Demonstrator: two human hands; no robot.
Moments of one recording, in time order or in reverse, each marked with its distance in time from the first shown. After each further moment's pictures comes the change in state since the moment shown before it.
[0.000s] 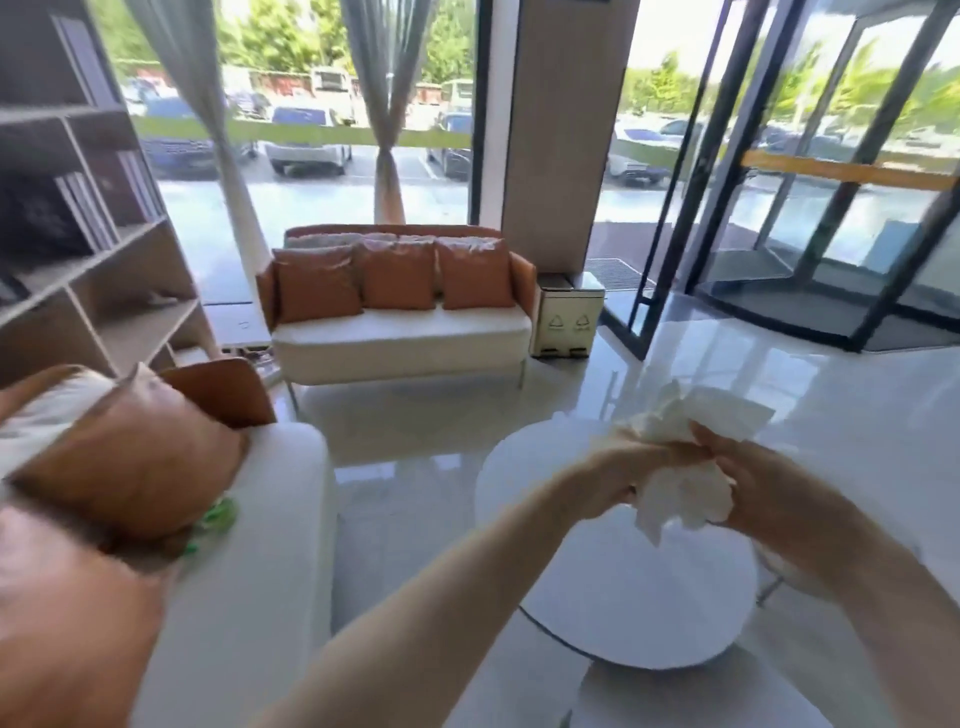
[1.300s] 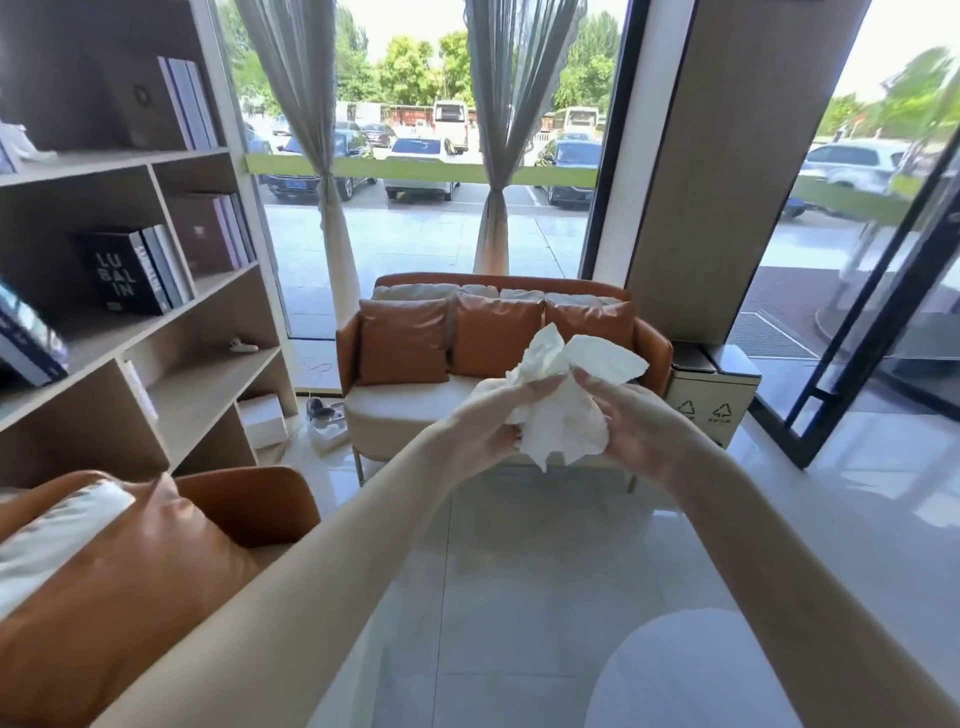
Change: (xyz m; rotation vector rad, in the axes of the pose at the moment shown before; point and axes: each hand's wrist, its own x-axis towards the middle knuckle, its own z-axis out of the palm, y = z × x) left_hand 0.242 0.133 -0.526 -0.224 0.350 0.150; right_hand 0.564 -0.160 0.280 0.163 -0.430 0.002
